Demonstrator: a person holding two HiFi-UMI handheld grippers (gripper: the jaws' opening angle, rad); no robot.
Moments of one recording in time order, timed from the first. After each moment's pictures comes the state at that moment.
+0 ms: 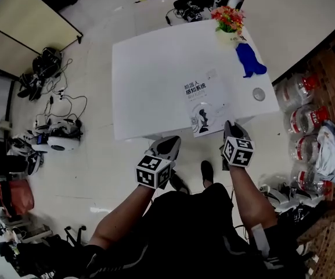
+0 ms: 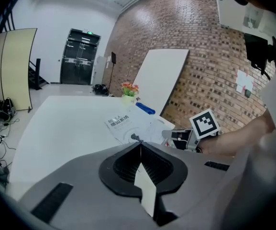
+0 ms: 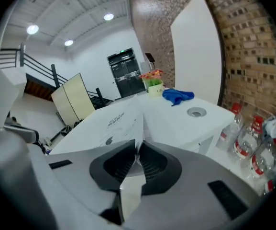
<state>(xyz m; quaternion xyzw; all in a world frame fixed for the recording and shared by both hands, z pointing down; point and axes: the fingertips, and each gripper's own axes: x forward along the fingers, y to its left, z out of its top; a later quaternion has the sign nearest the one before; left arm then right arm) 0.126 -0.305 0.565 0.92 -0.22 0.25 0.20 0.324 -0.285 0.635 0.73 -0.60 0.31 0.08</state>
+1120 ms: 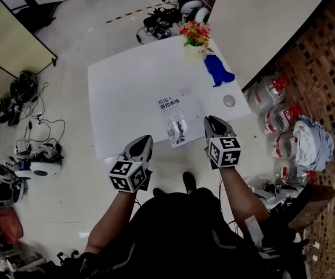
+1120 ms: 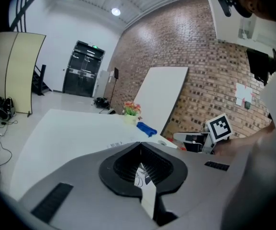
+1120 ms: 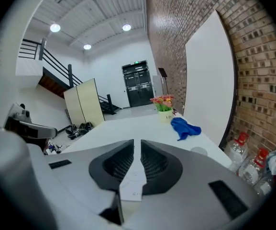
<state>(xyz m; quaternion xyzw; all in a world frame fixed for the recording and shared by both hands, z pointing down) 0.129 -0.347 0.505 0.94 -0.24 0.16 0.19 0.338 -0.300 0.533 0.73 -0.64 0.21 0.09</state>
